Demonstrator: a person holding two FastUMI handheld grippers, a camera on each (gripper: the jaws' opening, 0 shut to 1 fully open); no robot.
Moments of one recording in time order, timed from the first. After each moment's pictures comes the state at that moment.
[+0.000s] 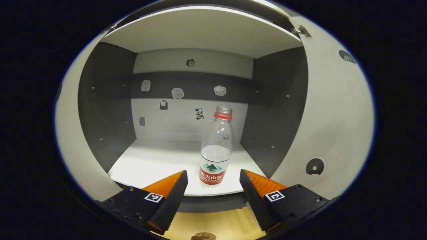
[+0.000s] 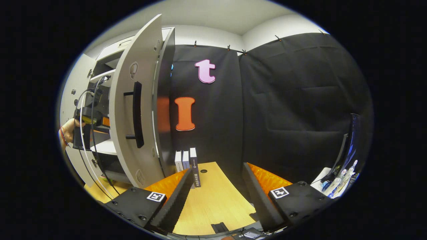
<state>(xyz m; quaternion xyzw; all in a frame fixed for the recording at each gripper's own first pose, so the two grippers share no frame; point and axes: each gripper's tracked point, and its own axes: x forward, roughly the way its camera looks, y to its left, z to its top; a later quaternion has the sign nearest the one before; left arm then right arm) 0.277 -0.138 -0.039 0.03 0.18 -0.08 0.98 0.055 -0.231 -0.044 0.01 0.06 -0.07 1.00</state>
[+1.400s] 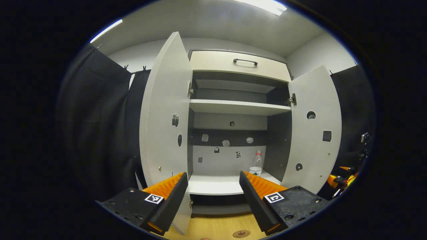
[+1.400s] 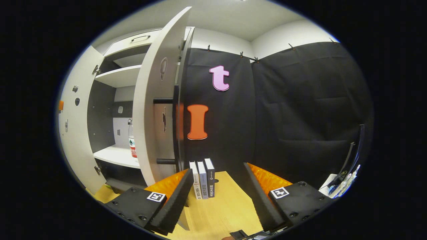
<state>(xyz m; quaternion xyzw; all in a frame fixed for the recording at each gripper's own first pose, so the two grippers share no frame) 0.076 0.038 0.112 0.06 0.00 -0.03 1.00 0.108 -0.137 -0.023 -0.01 0.03 -0.07 1.00</state>
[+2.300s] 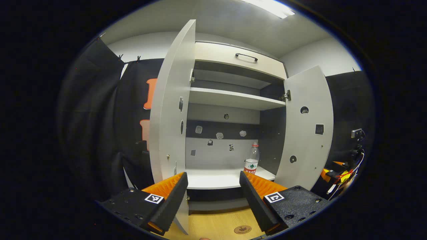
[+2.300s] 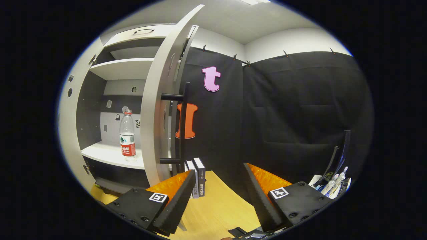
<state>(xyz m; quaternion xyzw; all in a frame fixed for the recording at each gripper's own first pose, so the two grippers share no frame) 0.078 0.074 0.089 0.04 0.01 -0.08 1.00 0.097 -0.115 -0.018 -0.04 0.03 -0.14 0.99</state>
